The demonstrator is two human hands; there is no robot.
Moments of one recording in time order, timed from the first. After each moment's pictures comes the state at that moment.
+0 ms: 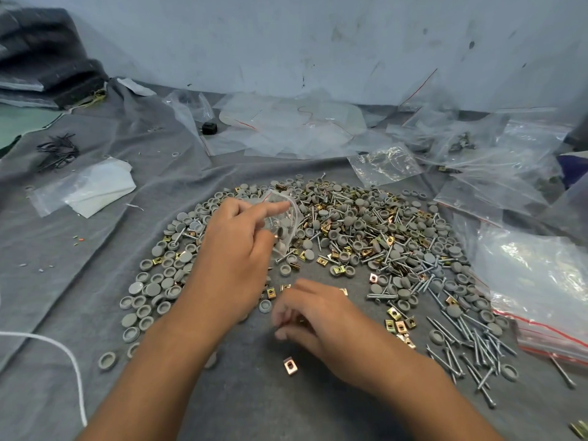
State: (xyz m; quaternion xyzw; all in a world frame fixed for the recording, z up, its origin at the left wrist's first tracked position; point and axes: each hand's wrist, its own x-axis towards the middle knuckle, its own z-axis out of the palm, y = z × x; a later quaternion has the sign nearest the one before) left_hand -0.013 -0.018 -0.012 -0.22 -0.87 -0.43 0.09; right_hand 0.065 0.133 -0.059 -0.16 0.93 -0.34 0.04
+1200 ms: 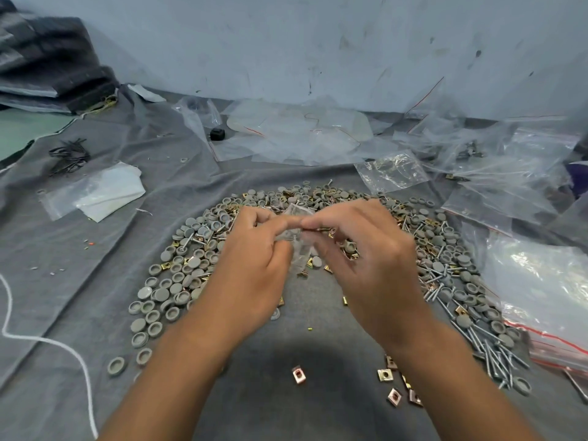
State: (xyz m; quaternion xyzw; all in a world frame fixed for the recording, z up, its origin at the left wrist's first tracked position) left_hand -0.010 -0.015 -0.009 -0.26 -0.86 -0.44 0.05; right_hand 0.041 0.142 -0.010 -0.15 0.86 -0.27 -0.41
